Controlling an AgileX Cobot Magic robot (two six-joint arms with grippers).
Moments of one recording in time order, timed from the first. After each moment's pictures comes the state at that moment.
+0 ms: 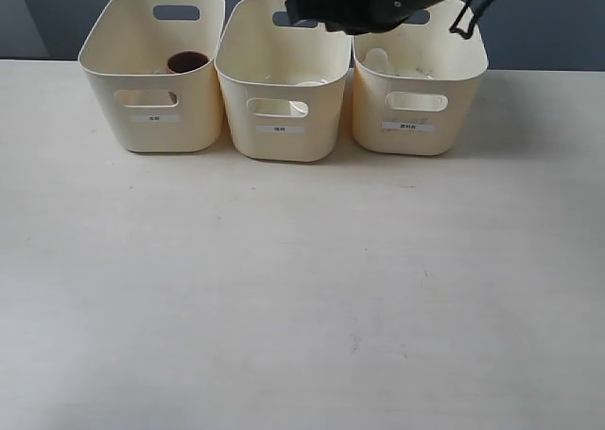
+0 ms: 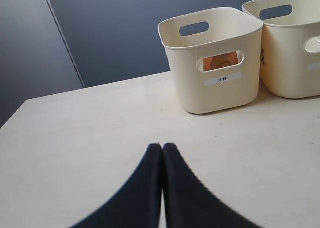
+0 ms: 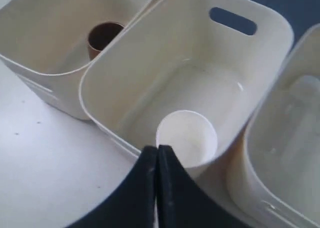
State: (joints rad) left arm -0.04 0.00 0.00 0.06 0.23 0.12; right arm 0.48 1.76 -1.46 0.17 0.47 -0.11
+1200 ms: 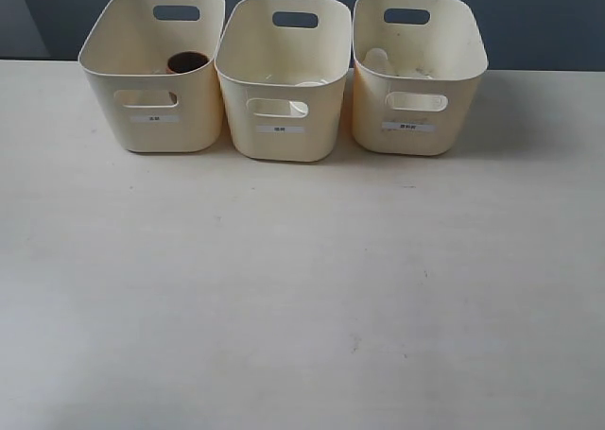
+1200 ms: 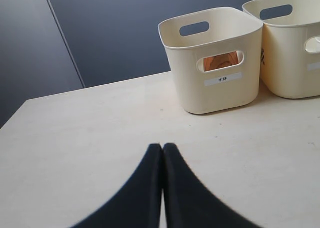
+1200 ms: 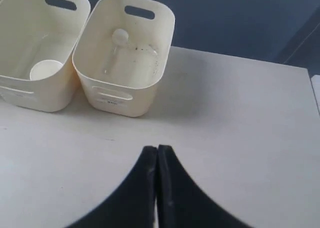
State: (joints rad) left arm -0.04 0.00 0.00 0.06 0.23 0.12; right arm 0.48 1.08 -1.46 -0.38 1.21 0.31
